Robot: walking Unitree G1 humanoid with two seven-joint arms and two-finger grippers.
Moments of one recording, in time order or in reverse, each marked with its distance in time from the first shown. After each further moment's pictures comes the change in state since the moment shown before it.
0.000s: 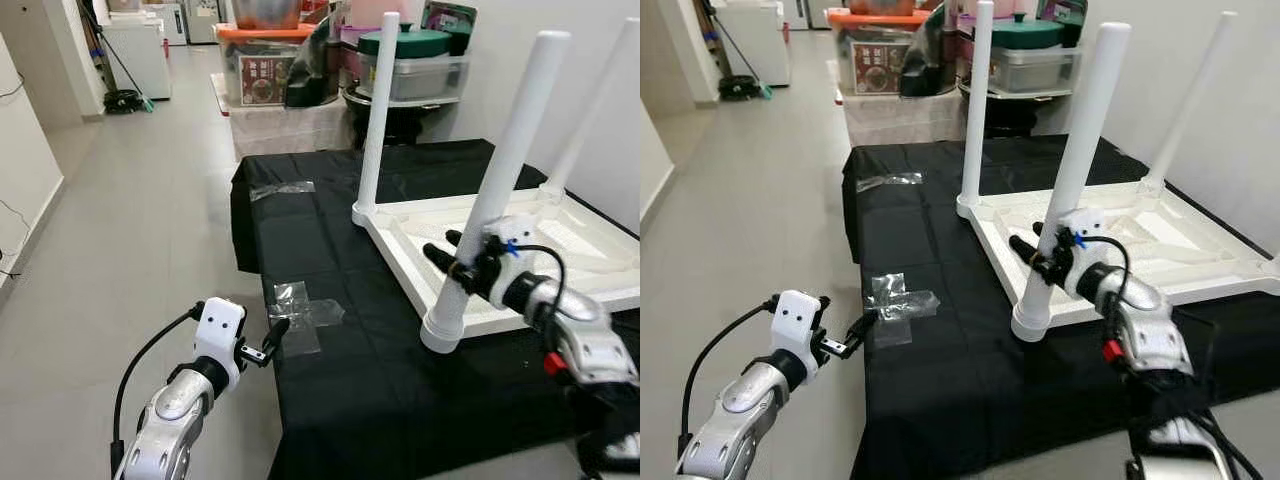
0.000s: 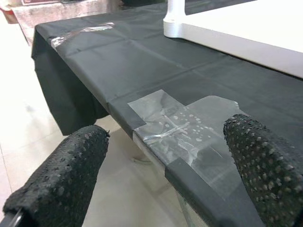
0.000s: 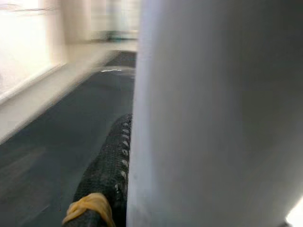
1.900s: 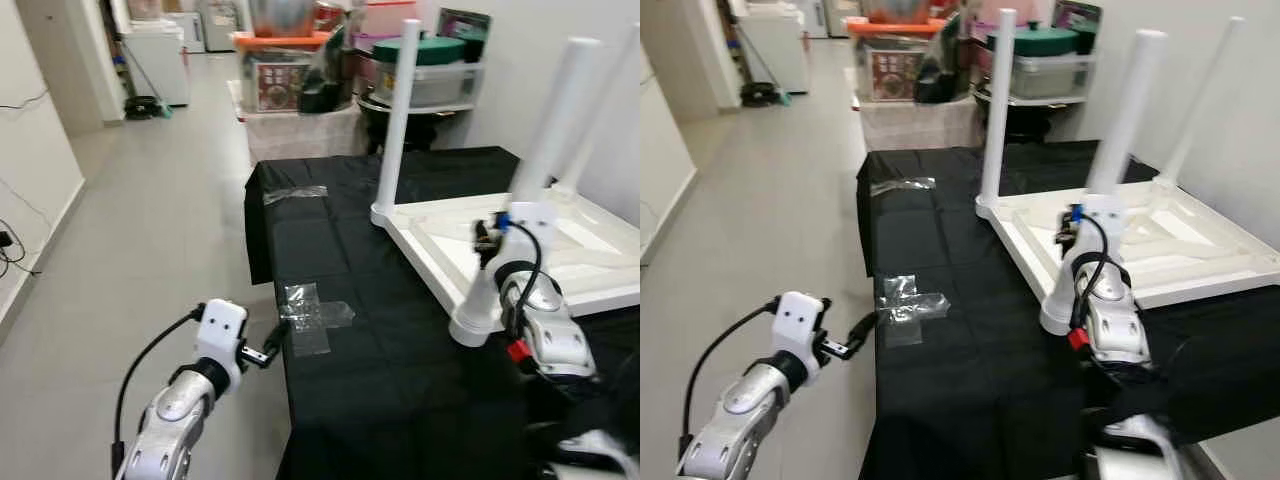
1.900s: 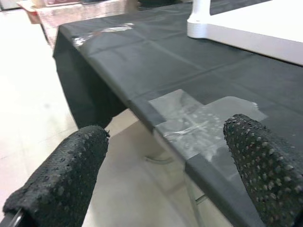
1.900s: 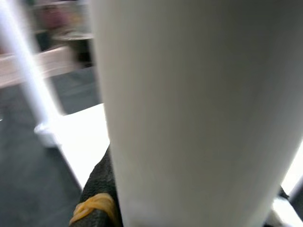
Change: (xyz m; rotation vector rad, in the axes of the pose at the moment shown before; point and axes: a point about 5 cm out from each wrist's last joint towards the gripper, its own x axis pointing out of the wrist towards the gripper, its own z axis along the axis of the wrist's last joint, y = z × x) left arm 0.001 -0.001 -0.002 -0.002 0.010 -0.005; right arm -0.007 0.019 0.009 0.222 0.055 -0.662
